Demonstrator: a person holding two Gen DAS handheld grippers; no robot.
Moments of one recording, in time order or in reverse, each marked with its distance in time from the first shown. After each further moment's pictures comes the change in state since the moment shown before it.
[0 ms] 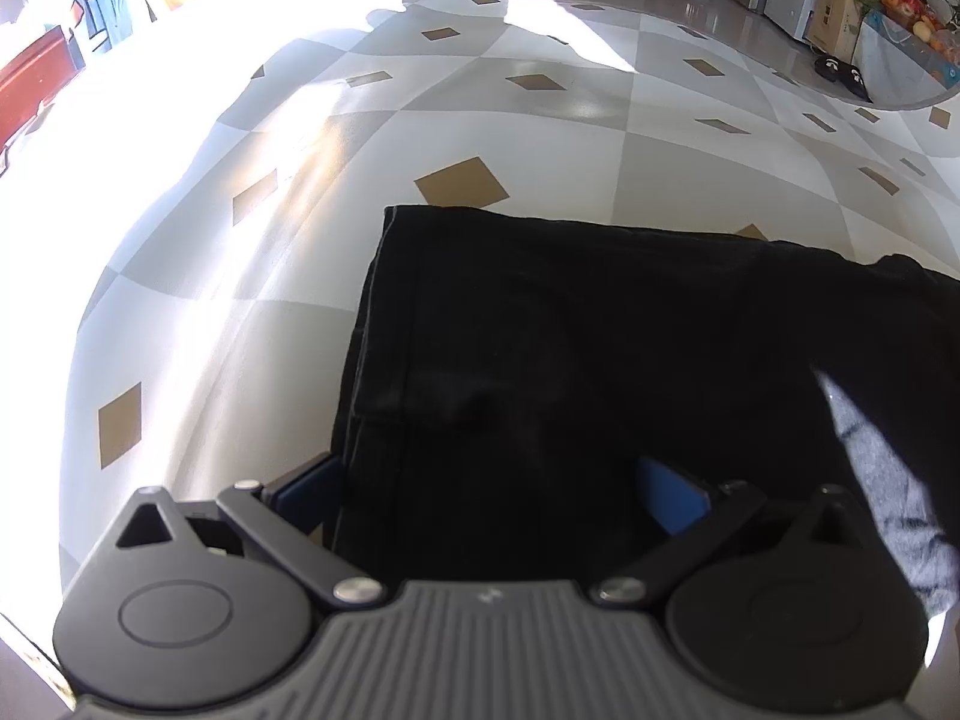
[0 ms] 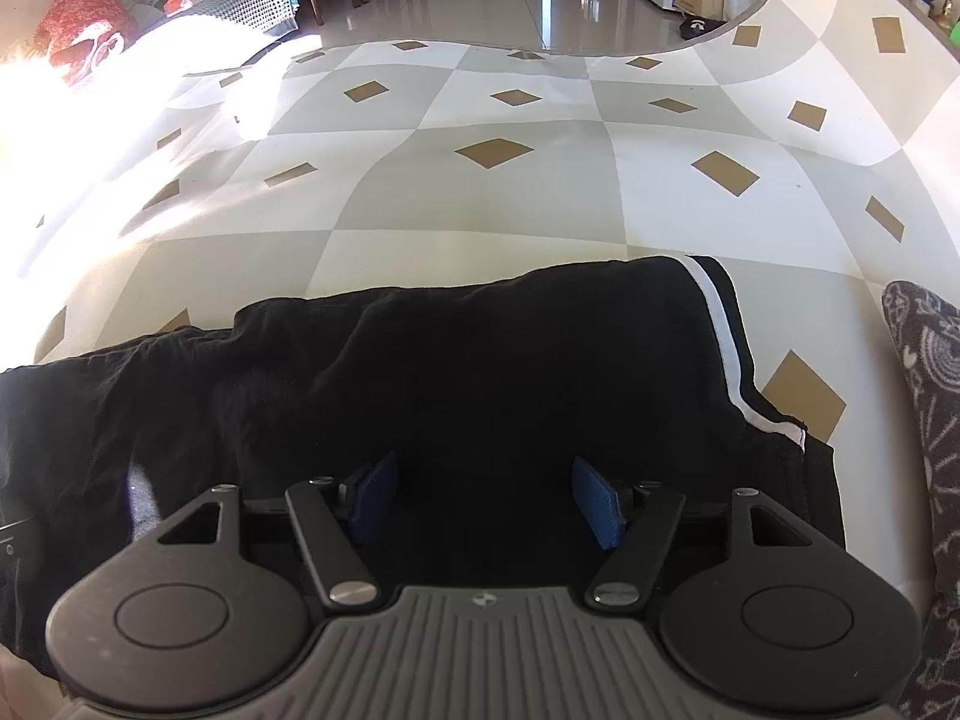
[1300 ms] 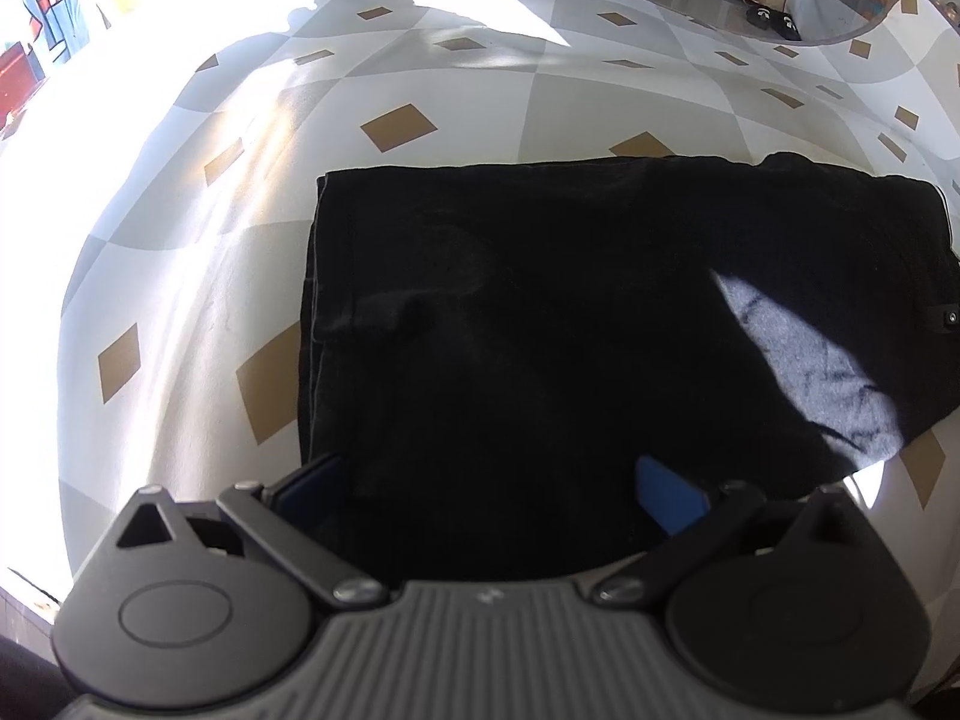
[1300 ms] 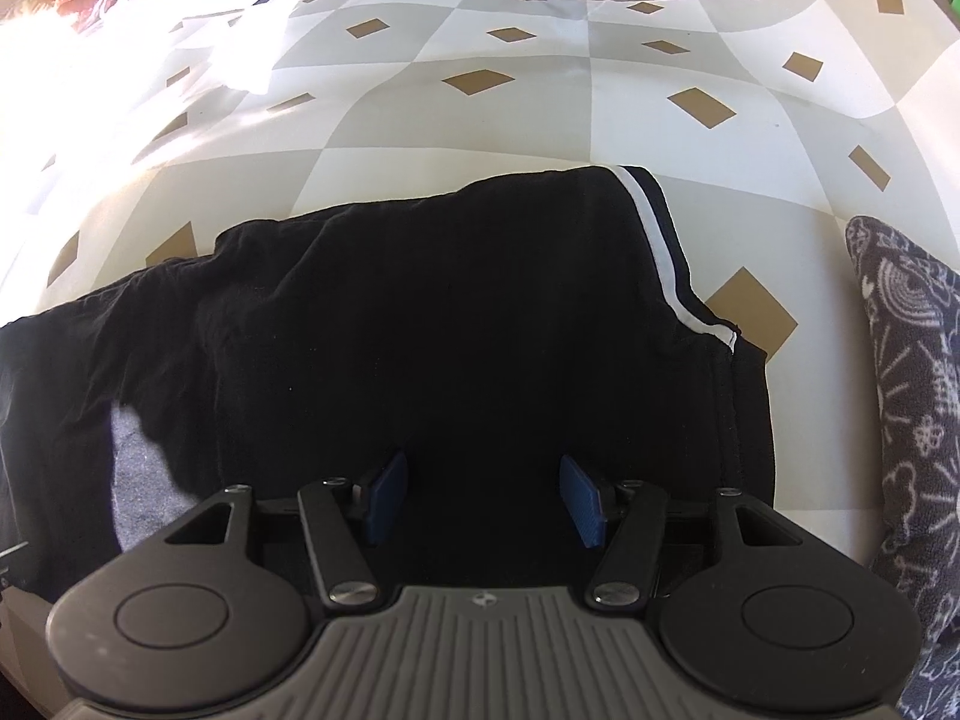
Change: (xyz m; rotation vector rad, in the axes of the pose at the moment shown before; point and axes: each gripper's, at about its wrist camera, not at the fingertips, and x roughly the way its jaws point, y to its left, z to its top) left arm -0.050 -0.006 -0.051 0.102 0.044 -0.081; right arm -0.025 -0.026 -0.021 -0.052 0.137 0.028
